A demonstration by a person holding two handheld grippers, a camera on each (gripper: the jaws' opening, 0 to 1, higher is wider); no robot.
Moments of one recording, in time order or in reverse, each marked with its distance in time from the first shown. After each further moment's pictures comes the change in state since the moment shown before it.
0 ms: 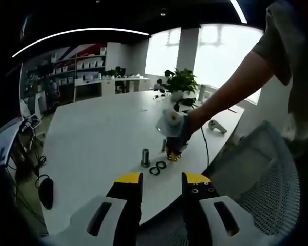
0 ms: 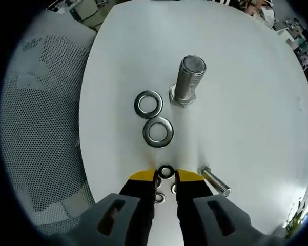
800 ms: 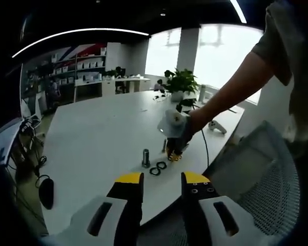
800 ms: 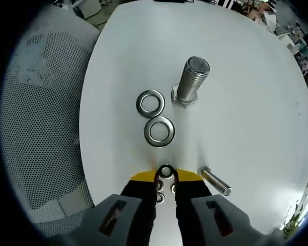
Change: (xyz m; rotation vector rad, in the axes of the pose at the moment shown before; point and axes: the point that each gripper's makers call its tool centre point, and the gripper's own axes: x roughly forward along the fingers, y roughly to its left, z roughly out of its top) left arm -0.001 0.002 0.001 -0.003 -0.009 0.007; right arm 0.002 0.001 0.000 -0.013 0.013 -0.027
